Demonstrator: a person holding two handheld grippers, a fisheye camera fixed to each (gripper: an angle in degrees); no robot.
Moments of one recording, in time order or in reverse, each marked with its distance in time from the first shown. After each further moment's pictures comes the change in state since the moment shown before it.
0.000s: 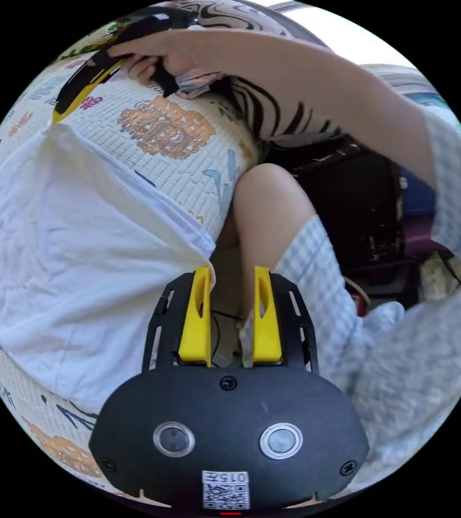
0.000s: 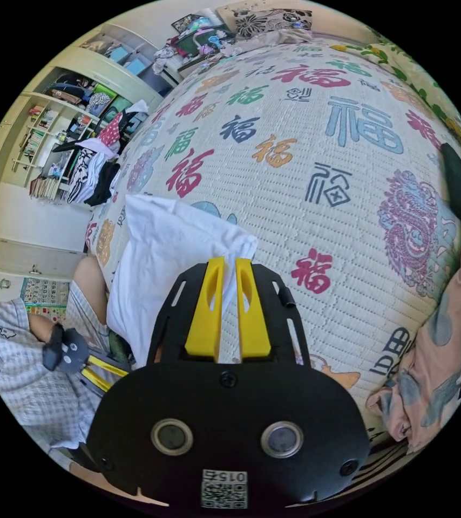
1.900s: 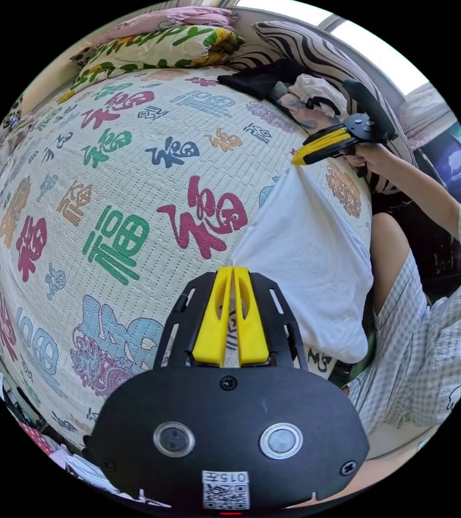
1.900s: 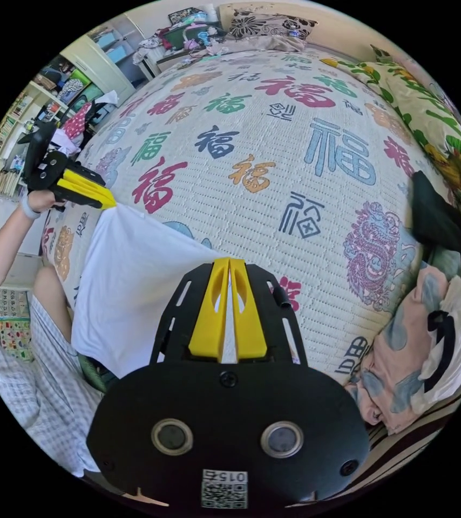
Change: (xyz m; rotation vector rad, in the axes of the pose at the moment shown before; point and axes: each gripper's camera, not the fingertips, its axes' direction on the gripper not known) left arm -0.216 -0.080 -0.220 0.017 -0.467 -0.076; right arm 0.000 0.074 -0.025 -0.017 0.285 0.033
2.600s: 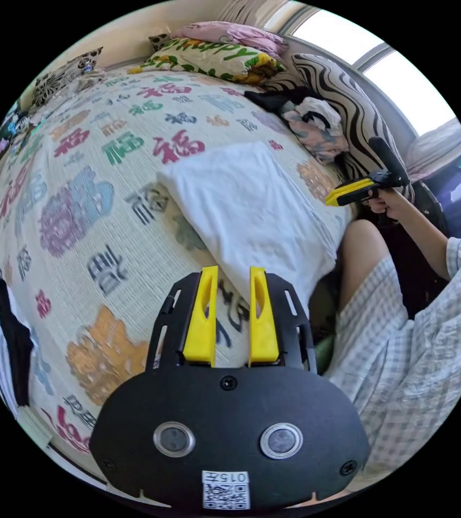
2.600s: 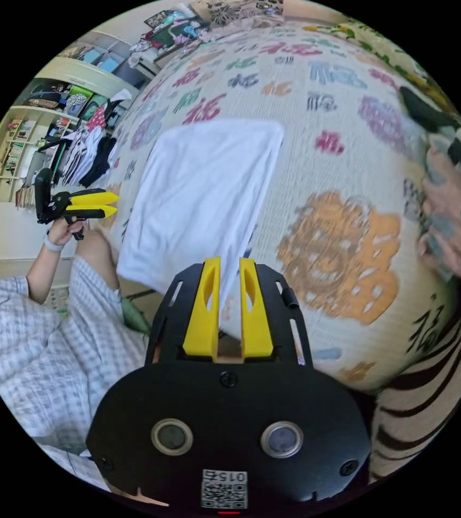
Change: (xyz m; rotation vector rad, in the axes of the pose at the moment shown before) left arm 0.158 0.187 -0.017 0.127 0.007 -0.297; right arm -0.096 0.178 -0.001 -0.127 -0.276 0.103
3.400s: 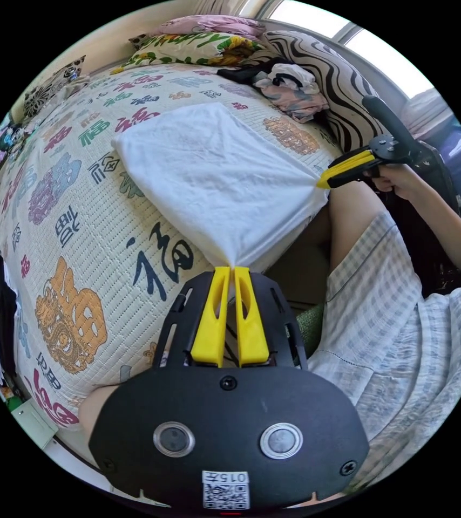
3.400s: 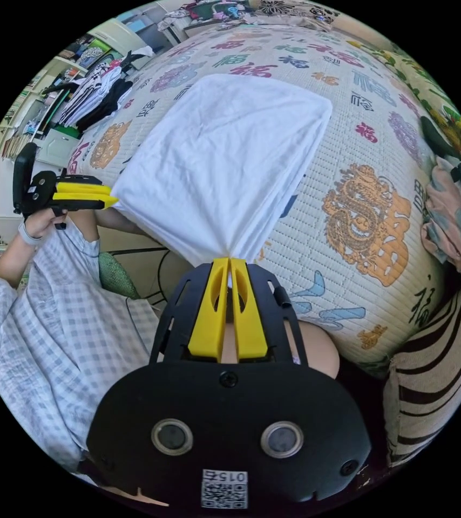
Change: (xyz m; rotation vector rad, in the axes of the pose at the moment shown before) left arm 0.091 0.070 0.018 -0.031 -0.102 0.072; right arm -0.121 0.037 0.031 -0.026 0.225 -0.136
